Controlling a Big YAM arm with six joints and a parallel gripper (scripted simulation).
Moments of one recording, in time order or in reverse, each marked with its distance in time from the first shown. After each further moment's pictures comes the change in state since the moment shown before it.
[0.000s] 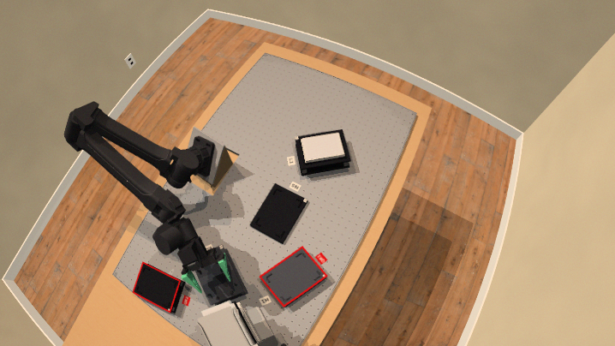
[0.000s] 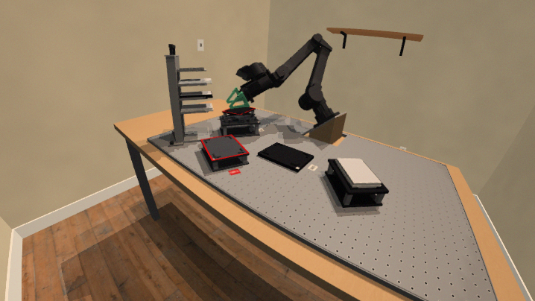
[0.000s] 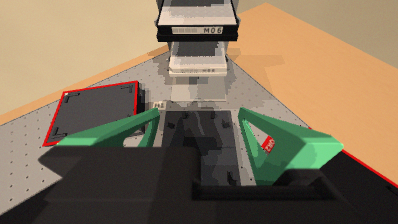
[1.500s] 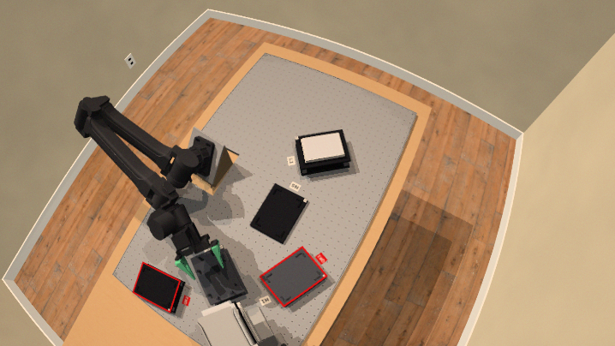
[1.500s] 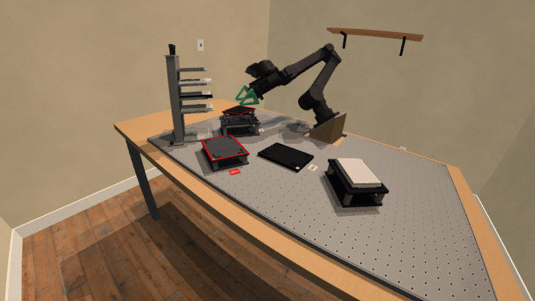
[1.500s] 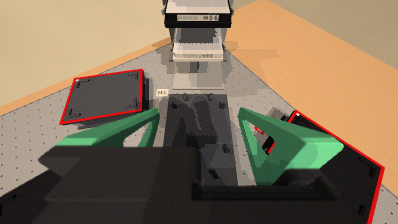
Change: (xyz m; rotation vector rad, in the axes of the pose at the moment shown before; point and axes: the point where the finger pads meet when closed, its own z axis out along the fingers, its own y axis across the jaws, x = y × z) arm 0.011 0.000 -0.041 0.003 0.019 -0.008
